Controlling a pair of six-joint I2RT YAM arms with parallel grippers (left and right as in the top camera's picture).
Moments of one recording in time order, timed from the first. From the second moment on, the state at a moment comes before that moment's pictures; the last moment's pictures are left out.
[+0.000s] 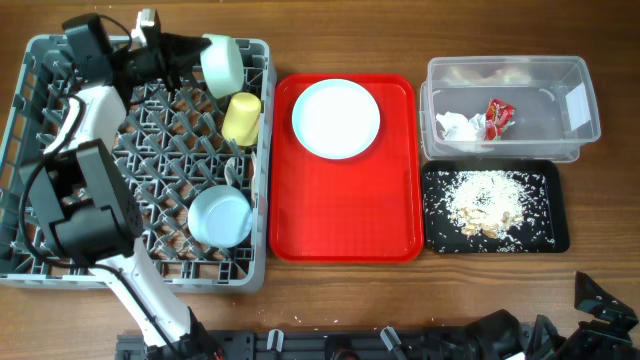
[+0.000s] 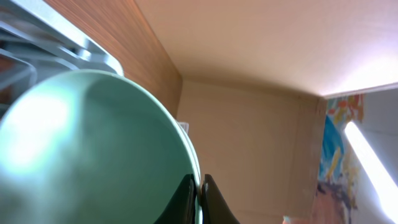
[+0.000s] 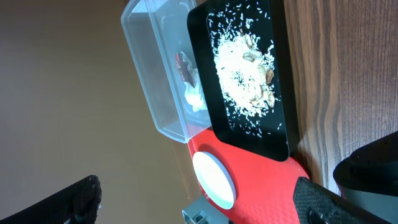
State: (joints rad) left arm 0.27 2.13 1.53 0.01 1.33 -1.09; right arm 0.38 0.13 1.02 -1.59 0.45 2.06
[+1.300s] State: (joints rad) left arm -0.79 2.20 1.55 -0.46 -0.27 -0.49; right arm 0.38 0.13 1.02 -1.59 0.45 2.06
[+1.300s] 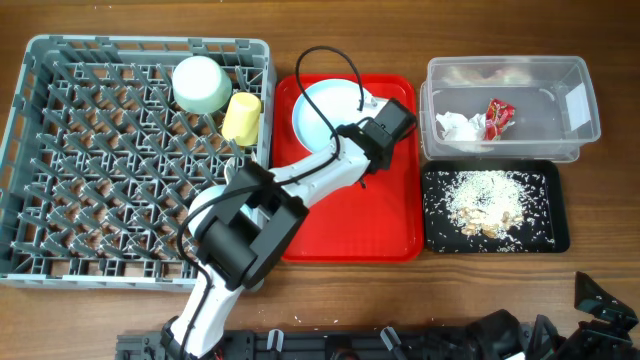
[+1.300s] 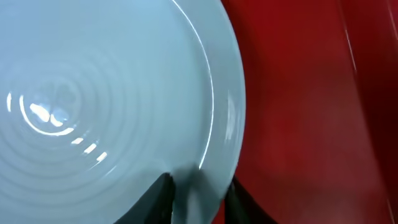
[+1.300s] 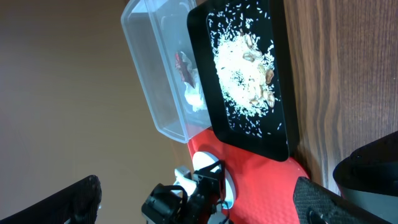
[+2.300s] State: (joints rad) left arm 0.35 1.86 1.62 -1.43 0.93 0.15; right arm 0.38 0.13 1.02 -1.59 0.45 2.06
